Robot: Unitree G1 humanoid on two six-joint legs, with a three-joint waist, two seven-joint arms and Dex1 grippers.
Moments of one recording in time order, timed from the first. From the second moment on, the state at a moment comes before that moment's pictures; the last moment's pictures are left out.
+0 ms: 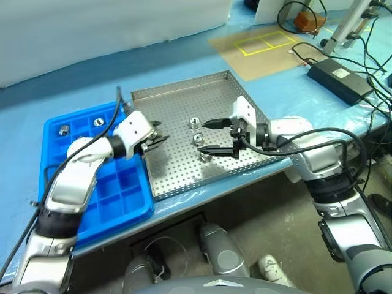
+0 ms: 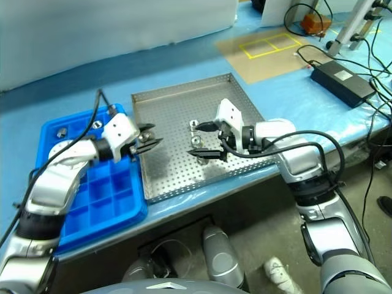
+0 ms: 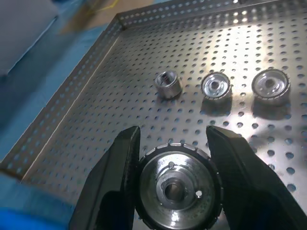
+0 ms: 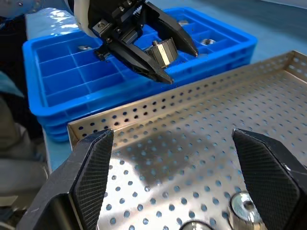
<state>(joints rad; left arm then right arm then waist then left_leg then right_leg) -0.23 0.54 0.07 -0.43 -0.09 0.46 -0.73 -0.73 -0.55 0.26 0.02 0.36 0.49 1.17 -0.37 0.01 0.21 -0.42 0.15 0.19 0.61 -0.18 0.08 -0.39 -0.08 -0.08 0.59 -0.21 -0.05</state>
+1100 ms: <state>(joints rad) 0.42 0.36 0.14 -0.82 -0.07 0.47 -0.36 -0.93 -0.45 0.37 0.28 0.27 0.31 1.50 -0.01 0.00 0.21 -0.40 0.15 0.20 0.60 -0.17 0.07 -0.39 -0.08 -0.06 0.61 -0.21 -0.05</state>
